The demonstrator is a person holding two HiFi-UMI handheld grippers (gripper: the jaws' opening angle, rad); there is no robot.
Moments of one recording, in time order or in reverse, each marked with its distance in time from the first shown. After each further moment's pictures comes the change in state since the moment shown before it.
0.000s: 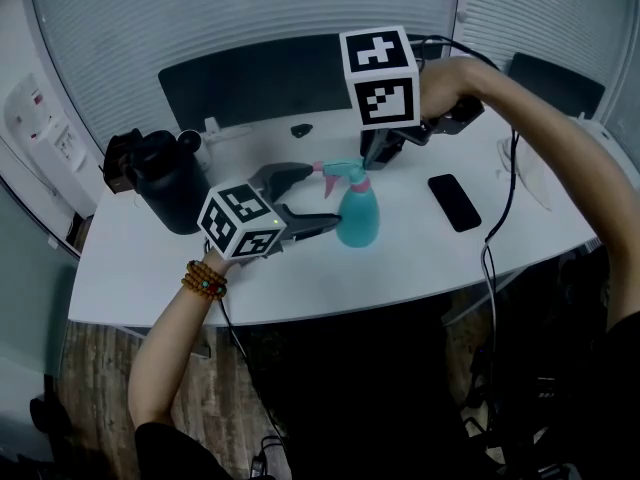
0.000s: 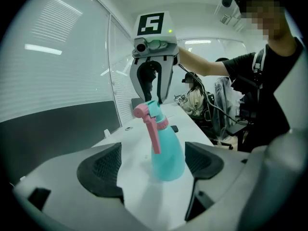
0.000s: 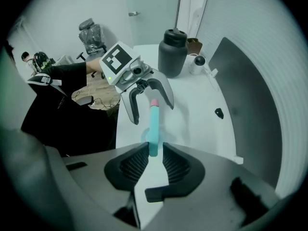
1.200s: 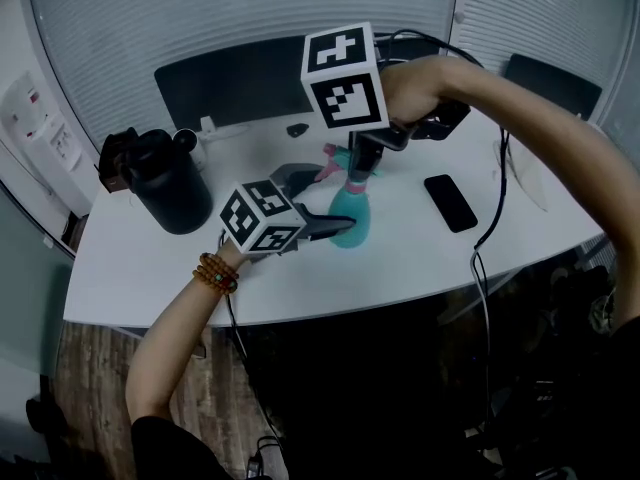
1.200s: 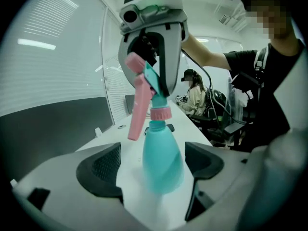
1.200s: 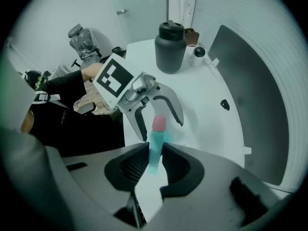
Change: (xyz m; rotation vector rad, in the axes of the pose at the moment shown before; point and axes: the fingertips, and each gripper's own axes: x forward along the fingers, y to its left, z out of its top) left arm 0.033 -0.012 0.003 0.000 0.036 -0.070; right arm 0.000 0.018 0.016 0.114 0.068 0.068
